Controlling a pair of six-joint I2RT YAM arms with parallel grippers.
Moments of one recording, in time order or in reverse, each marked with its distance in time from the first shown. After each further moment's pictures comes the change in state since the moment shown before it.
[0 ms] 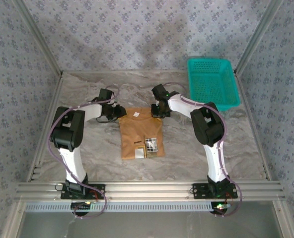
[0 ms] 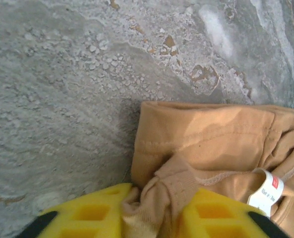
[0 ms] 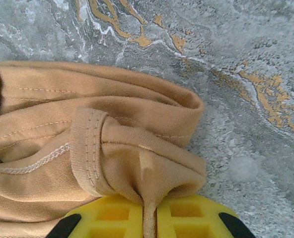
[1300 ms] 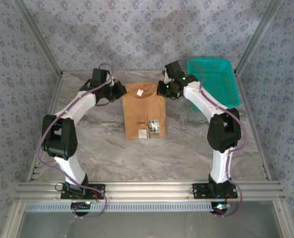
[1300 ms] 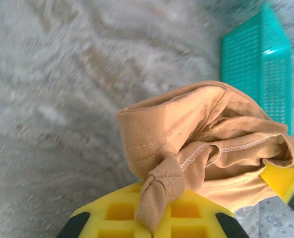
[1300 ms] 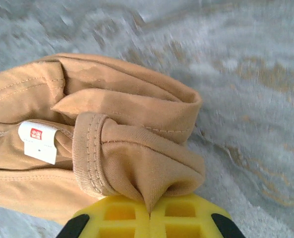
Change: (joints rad) left arm 0.013 -0.163 0.296 -0.142 0.103 -0.093; right arm -0.105 -0.193 0.225 -0.100 -0.106 -0.029
